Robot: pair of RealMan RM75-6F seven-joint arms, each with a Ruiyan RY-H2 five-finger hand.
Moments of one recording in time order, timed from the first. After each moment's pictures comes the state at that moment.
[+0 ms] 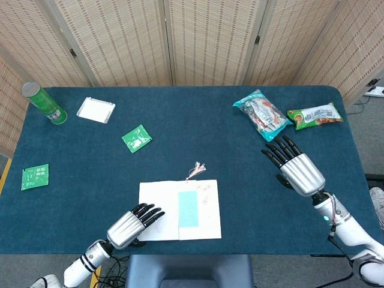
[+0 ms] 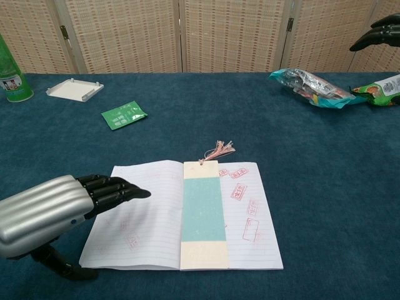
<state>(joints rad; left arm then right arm) -0.45 -1.68 0.14 -1.17 1.88 1.29 0.11 0.51 -1.20 0.02 -1.34 -1.68 1.33 -0.06</state>
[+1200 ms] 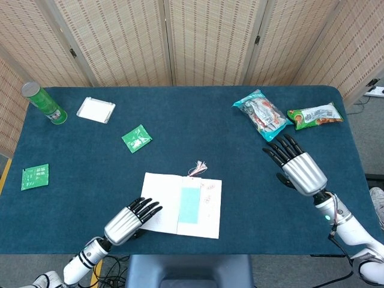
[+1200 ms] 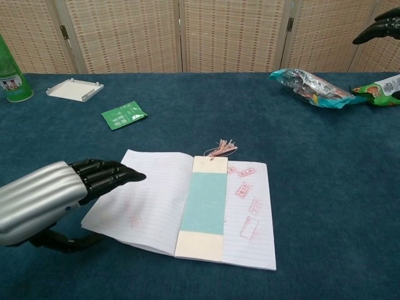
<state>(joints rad) -0.45 -1.74 0.13 -1.01 1.89 1.43 0.05 0.49 -1.22 0.04 -1.30 -1.70 1.36 -0.01</state>
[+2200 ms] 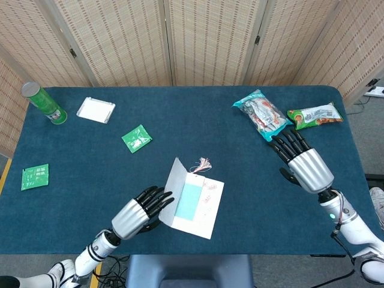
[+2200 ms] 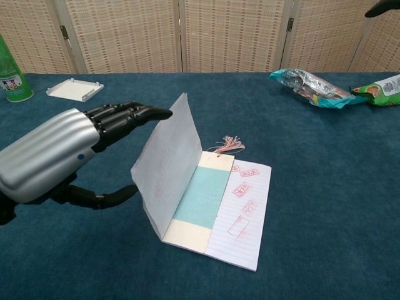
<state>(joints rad) -0.54 -1.79 0.06 -1.06 1.94 1.57 0.03 0.48 -1.20 0.07 -1.29 -1.71 1.42 0.01</state>
